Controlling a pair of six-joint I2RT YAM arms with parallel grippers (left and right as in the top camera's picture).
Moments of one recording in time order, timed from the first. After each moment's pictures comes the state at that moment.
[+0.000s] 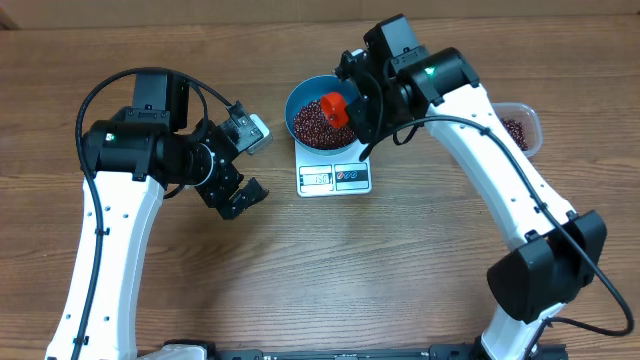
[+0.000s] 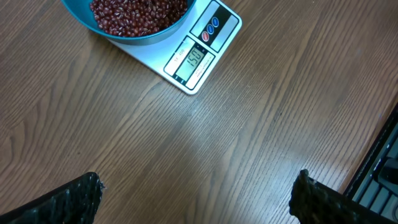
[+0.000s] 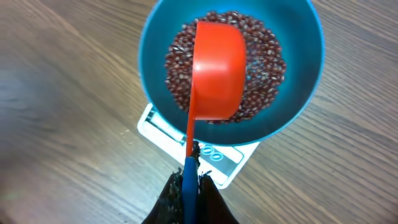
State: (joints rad) left arm -0.08 1.44 1.49 -1.30 0.43 0.76; right arm 0.44 1.90 1.88 -1.15 -0.25 -0.11
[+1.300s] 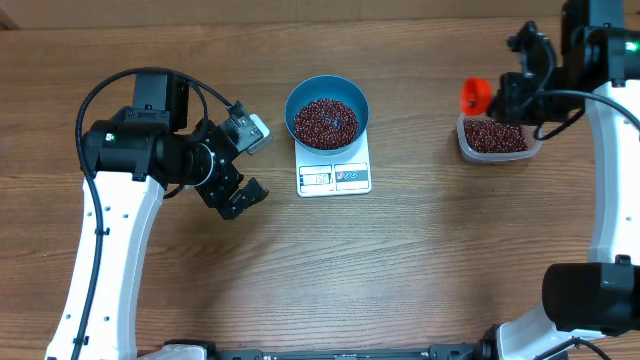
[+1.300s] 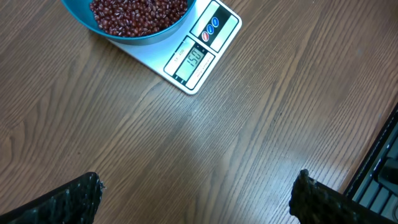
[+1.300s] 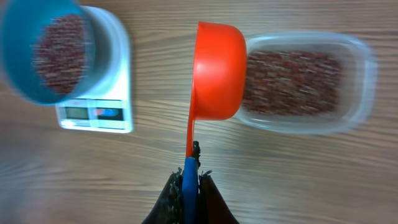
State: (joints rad) left arm -0.08 1.44 1.49 -1.30 0.43 0.76; right arm -0.10 1.78 1.98 -1.48 -0.25 -0.11
